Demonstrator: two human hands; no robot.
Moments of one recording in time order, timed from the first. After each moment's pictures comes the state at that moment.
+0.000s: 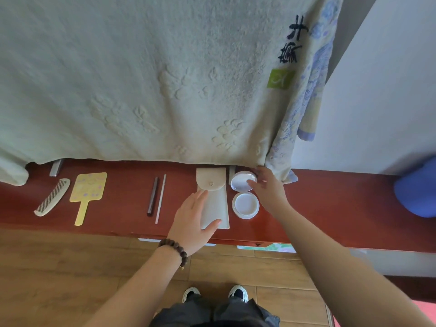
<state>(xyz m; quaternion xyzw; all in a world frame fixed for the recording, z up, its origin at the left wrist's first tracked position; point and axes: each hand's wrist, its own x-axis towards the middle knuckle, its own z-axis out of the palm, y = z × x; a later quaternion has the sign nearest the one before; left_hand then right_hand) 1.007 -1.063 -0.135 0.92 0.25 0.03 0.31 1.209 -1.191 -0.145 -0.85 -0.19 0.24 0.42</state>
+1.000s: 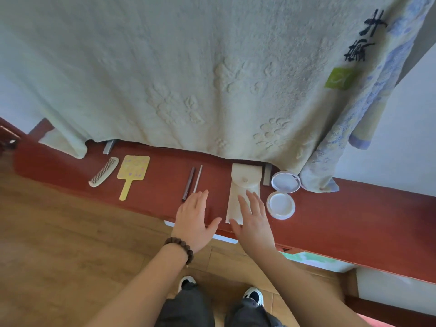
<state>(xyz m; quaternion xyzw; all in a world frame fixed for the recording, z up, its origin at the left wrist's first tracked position) 0.955 -1.041 -0.136 0.90 0.37 0.01 0.22 1.074 -1.158 -0.164 -0.87 -0.43 0.12 0.22</state>
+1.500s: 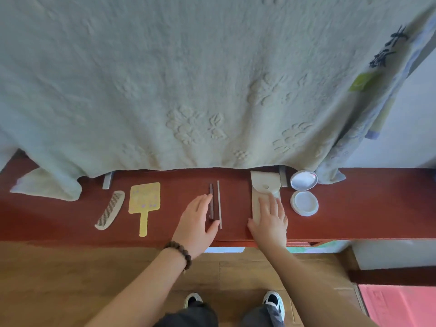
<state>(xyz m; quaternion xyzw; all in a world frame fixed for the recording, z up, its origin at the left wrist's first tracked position) 0.907 -0.923 -0.131 0.94 0.20 0.05 0.29 1.028 -1.084 -0.172 -0.96 -0.18 0.13 0.17</state>
